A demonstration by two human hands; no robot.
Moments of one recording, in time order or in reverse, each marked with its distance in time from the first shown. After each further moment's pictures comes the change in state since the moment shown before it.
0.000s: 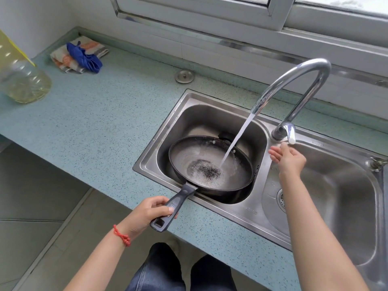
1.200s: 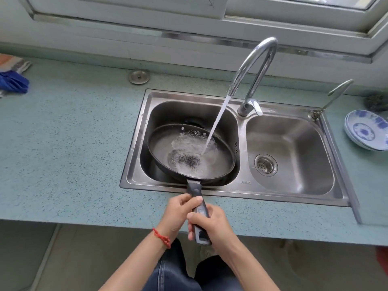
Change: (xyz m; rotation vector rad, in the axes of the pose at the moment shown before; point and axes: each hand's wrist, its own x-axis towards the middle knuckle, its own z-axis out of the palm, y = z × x) left_hand 0.038 -0.021 0.013 -0.144 -0.158 0.005; right_hand -0.282 0.066 0.063 -0.168 -0.505 0.273
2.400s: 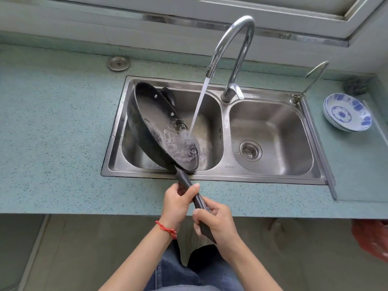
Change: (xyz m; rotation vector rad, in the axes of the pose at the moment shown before) left_hand -0.016 -0.010 0.055 0.034 0.210 0.167; right_hand -0.036 0.028 -0.034 -0.009 0.157 -0.091
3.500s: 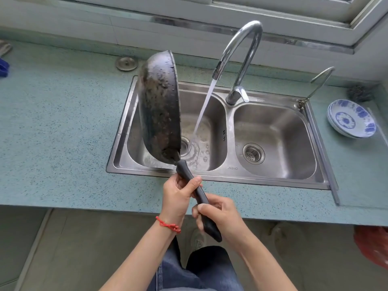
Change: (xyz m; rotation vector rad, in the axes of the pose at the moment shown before) left_hand -0.009 0.024 -0.005 -0.234 -0.013 0.057; right_hand 0.002 -0.020 -0.004 -0.027 -0.208 -0.022
